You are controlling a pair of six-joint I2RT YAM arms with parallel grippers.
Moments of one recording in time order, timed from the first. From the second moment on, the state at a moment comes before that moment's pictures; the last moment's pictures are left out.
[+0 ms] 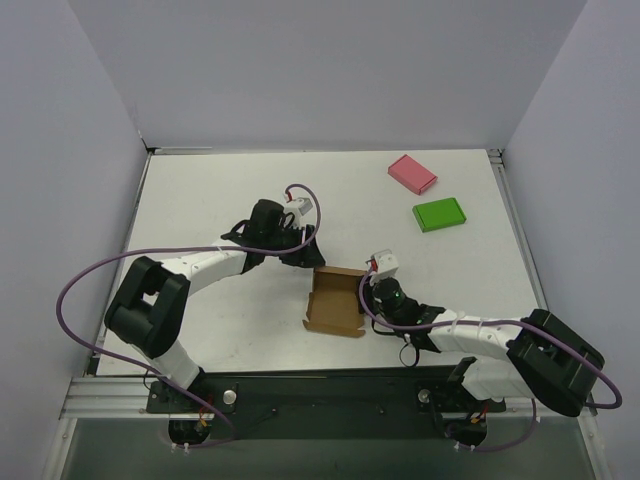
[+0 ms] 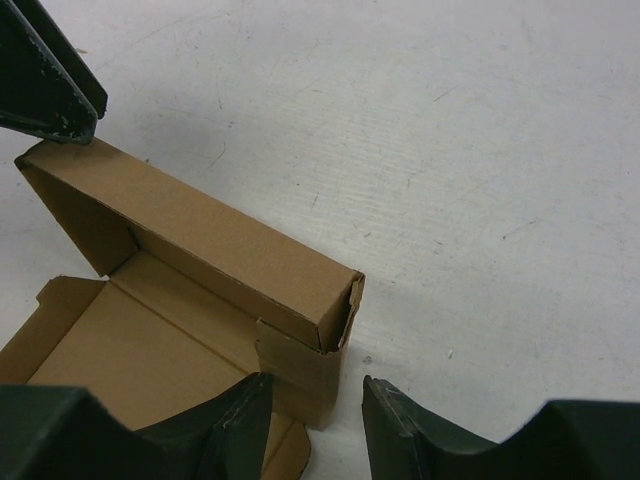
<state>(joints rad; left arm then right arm) -0.54 1.65 0.97 -0.02 0.46 -0.38 0.85 1.25 0.31 0.37 0.41 0.31</state>
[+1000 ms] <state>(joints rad) -0.58 1.73 1.04 0.00 0.72 -0.17 0.77 1.31 0.31 0.49 0.23 0.23</state>
